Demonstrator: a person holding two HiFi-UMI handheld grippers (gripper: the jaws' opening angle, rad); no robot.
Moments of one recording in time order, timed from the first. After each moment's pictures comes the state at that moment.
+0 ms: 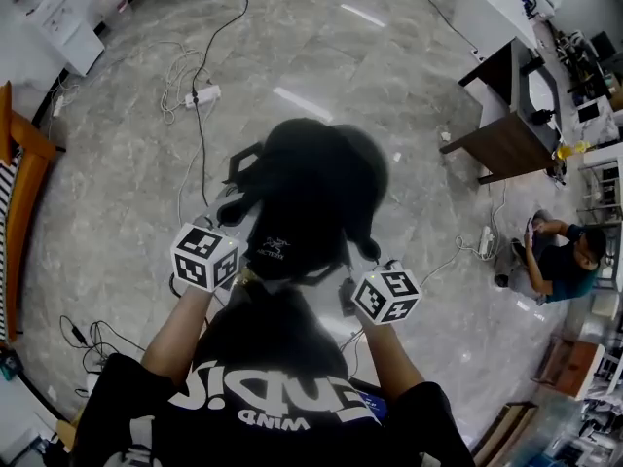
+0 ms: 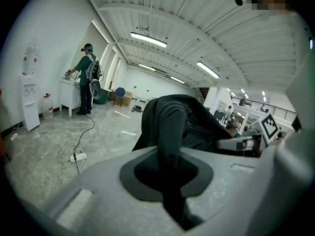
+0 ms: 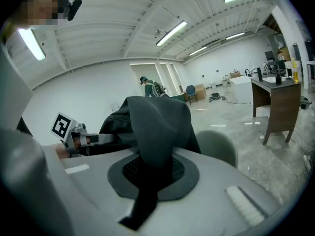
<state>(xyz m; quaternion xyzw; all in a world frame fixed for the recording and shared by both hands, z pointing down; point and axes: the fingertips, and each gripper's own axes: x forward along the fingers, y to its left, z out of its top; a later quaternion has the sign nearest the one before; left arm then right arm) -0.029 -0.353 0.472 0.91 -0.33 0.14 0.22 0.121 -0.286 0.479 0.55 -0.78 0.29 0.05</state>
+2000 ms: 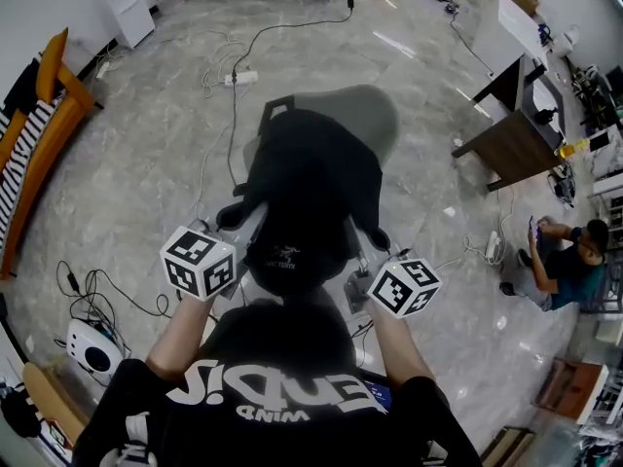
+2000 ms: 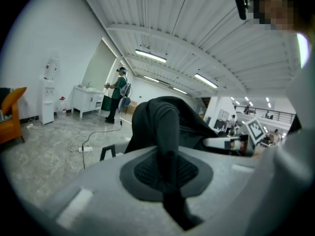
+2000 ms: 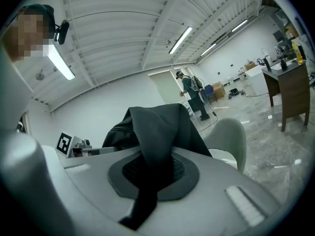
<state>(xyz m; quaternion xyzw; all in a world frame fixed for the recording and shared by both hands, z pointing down) -0.081 -0.002 0.398 0.90 -0.37 0.08 0.21 0.068 0.017 0.405 0.45 -0.84 0.29 -0.04</state>
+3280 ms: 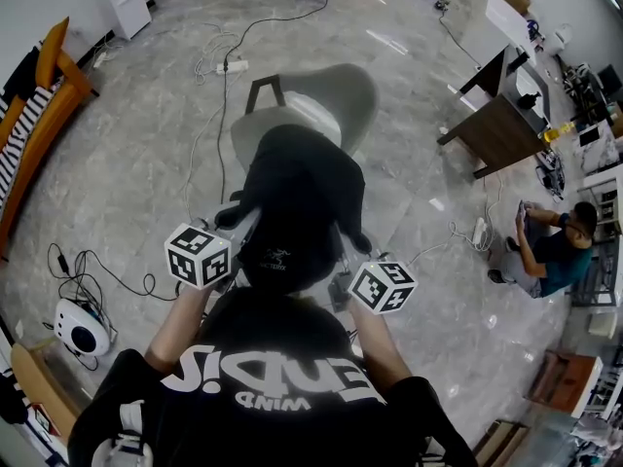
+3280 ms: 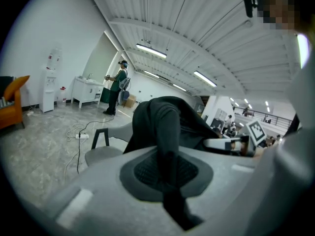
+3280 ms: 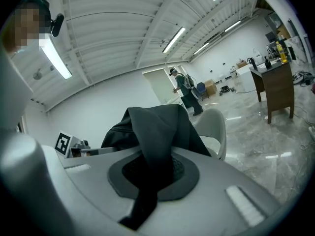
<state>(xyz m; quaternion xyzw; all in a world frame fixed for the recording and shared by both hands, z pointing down) -0.028 0.132 0.438 0.90 -0.36 0.09 0.25 0.121 0.156 0.443 0.47 -0.82 0.32 -0.02</state>
